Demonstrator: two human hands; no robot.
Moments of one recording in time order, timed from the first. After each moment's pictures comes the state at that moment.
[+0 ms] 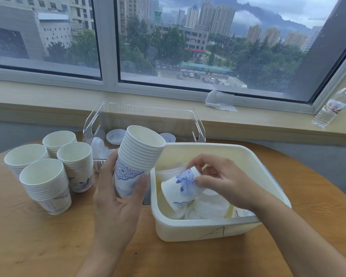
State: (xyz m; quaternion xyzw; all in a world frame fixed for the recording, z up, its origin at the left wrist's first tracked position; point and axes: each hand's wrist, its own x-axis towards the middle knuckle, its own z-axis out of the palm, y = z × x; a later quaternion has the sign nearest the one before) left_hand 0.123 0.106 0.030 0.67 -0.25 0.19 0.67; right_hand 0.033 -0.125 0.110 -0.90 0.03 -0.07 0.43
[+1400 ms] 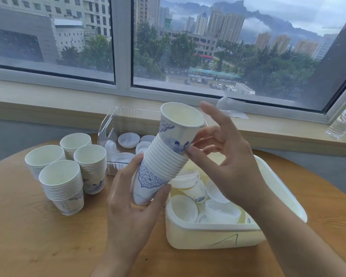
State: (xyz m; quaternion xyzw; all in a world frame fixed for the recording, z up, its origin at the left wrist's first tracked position) left_hand 0.126 0.108 0.029 0.67 -0.25 0.19 0.67; right_hand 0.056 -0.067 0.154 -0.85 -0.04 -0.32 0.41
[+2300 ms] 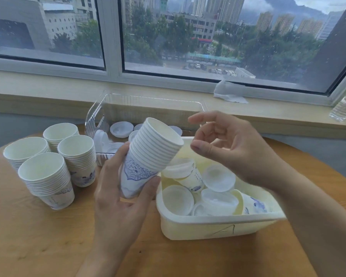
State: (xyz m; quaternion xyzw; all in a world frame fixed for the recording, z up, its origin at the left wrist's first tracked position) left_hand 0.126 0.109 0.029 0.70 -0.26 0.20 0.63; right_hand 0.050 -0.107 0.159 -0.87 -0.02 -0.16 0.46
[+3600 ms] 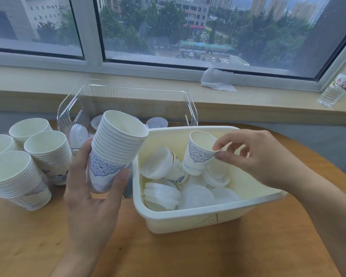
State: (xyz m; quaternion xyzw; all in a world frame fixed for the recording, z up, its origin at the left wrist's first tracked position) left_hand 0.127 0.099 0.019 0.69 -0.25 0.25 0.62; right_hand 0.007 -0.192 0.129 -0.96 0.09 -0.12 0.24
